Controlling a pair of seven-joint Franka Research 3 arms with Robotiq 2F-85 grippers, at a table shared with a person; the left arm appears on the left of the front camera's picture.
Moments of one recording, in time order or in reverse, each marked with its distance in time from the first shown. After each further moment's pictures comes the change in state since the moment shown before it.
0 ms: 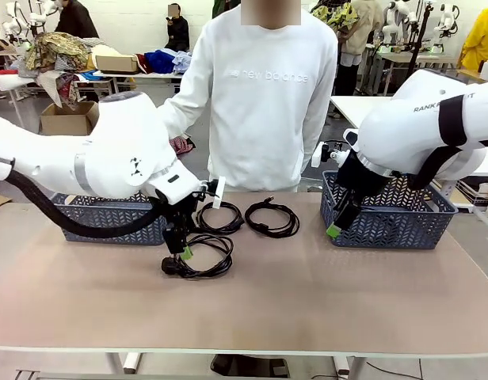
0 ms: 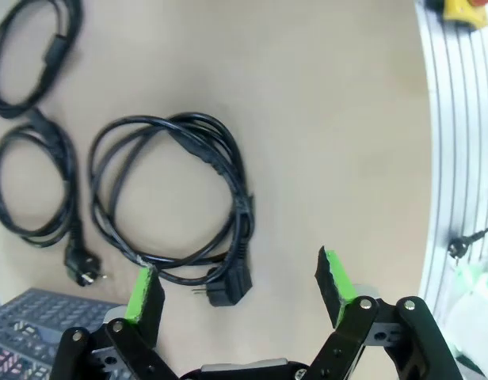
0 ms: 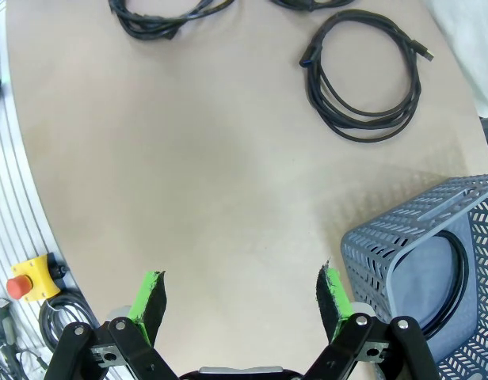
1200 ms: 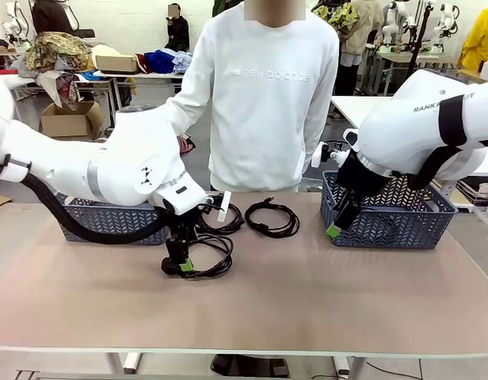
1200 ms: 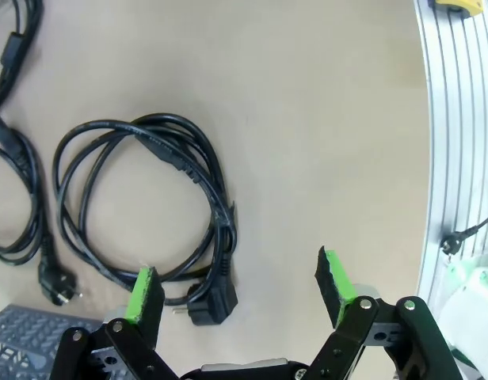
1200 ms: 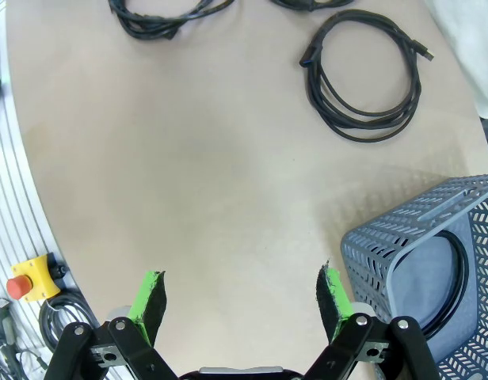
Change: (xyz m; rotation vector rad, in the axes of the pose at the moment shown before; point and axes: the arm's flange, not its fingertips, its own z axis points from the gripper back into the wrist) left arm 0.007 0.000 -0.025 -0.056 0.033 -0.005; right arm 0.000 0.000 0.000 0.000 0.000 0.000
